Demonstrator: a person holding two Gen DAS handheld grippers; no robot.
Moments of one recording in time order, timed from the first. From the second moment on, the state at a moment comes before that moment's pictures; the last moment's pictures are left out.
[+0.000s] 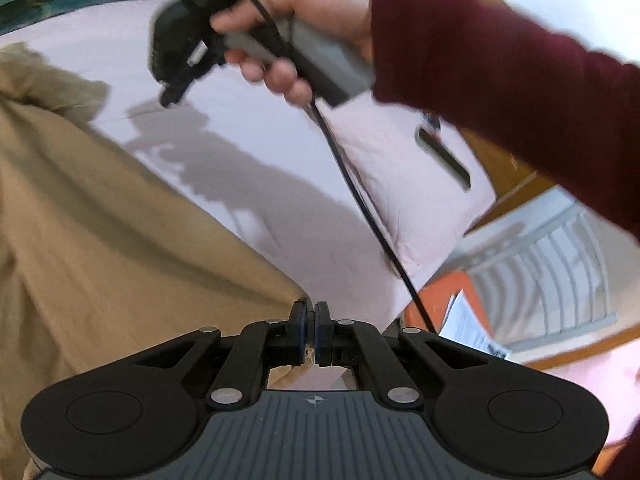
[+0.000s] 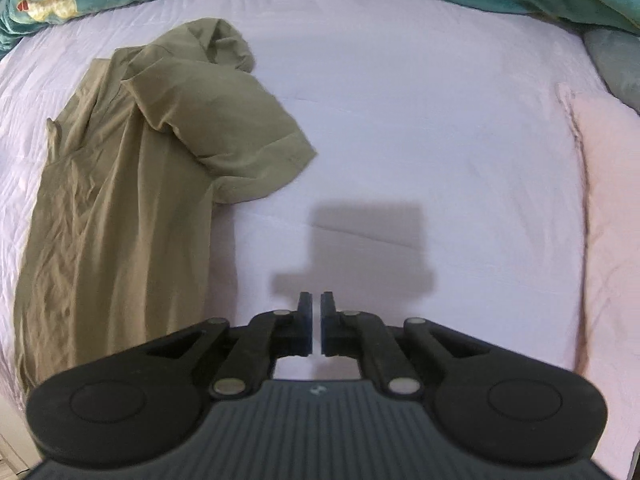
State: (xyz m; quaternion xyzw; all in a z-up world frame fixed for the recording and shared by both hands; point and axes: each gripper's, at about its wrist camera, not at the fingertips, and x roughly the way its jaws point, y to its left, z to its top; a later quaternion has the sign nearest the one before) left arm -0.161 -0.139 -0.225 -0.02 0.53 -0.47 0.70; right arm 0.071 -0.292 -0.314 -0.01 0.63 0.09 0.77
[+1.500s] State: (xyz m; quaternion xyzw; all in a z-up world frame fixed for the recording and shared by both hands) left arm -0.100 -0.216 -0.277 -0.05 0.57 -0.44 0.69; right arm 0.157 -0.303 -0.363 0.08 0.58 0.04 0.81
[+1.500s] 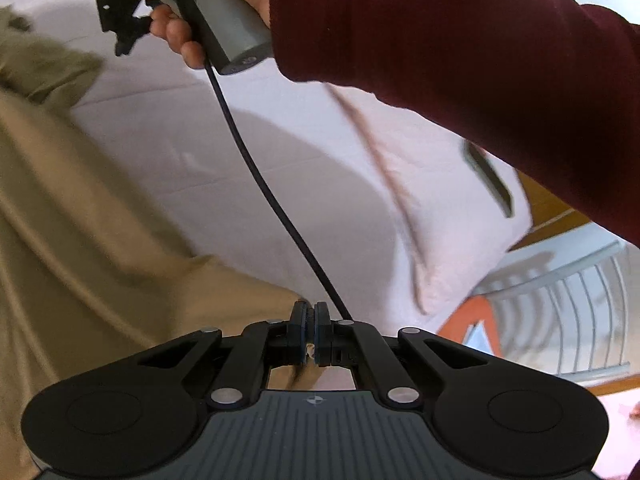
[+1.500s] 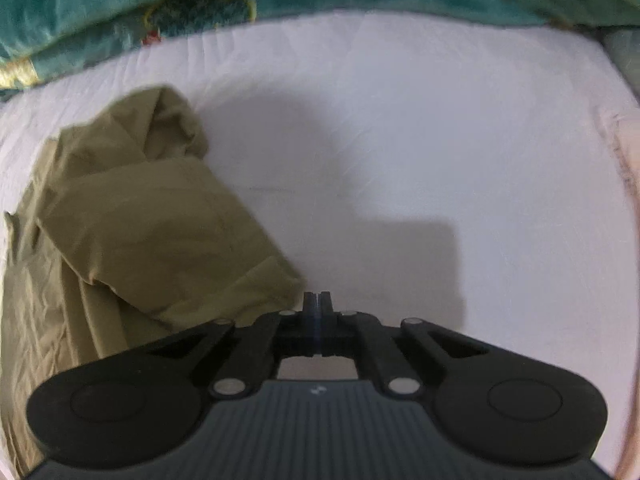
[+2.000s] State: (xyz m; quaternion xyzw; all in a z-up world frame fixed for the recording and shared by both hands) left arm -0.086 -0.209 -0.282 -0.04 0.59 -0.40 0.70; right arm 0.187 -0.273 -0.392 0.09 0.60 0.05 0.80
